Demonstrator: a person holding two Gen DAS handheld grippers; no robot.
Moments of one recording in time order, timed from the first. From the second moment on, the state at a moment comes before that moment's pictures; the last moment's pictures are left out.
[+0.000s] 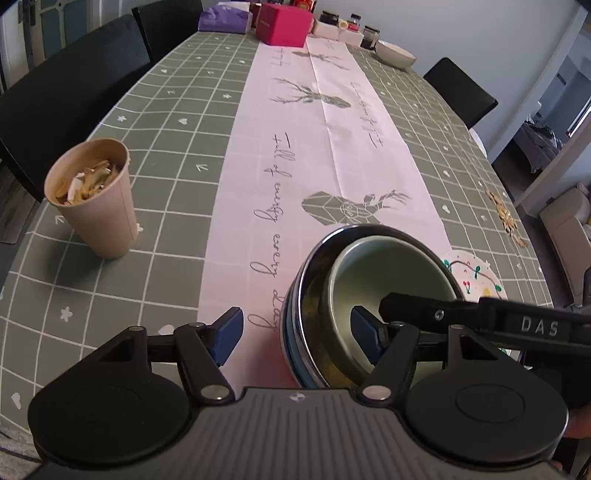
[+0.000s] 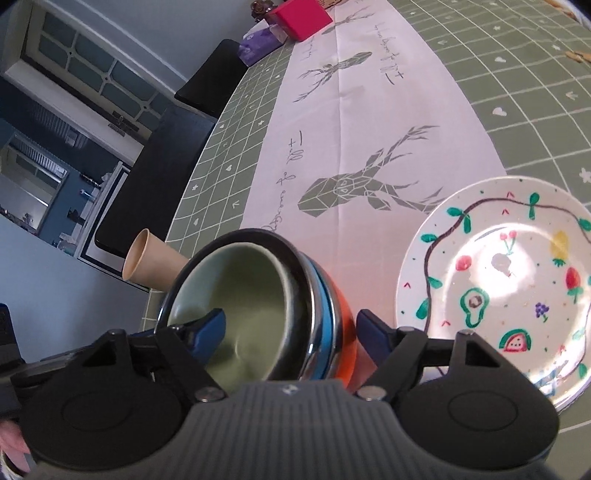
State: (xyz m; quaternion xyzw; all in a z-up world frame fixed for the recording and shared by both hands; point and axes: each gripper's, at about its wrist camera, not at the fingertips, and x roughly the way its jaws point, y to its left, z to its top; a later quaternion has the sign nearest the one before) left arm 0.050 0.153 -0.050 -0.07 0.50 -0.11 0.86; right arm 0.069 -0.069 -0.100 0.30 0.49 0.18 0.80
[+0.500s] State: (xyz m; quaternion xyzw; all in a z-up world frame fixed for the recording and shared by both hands) left arm 0.061 0.157 -0.072 -0.14 0.54 -0.14 0.82; right arm 0.083 -0.060 -0.121 0.31 0.51 0.15 0.78
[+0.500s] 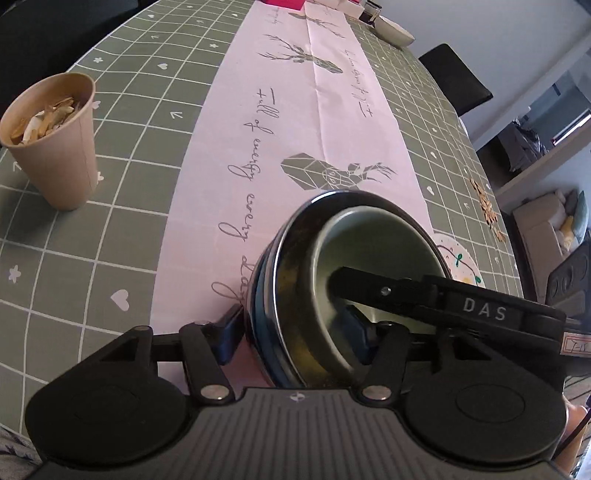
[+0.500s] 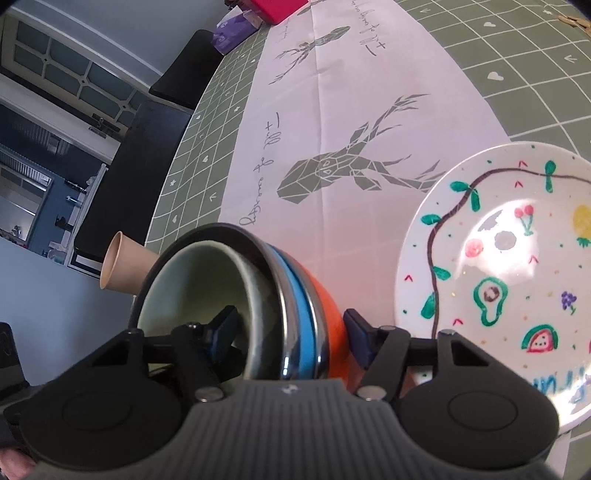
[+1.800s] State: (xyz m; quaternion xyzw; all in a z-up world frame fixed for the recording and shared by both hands) left arm 0.068 0.017 -0.056 -0.10 0.51 -0.20 0.83; right arm 0.040 -0.208 -0.099 0.38 0.45 0.05 0.80
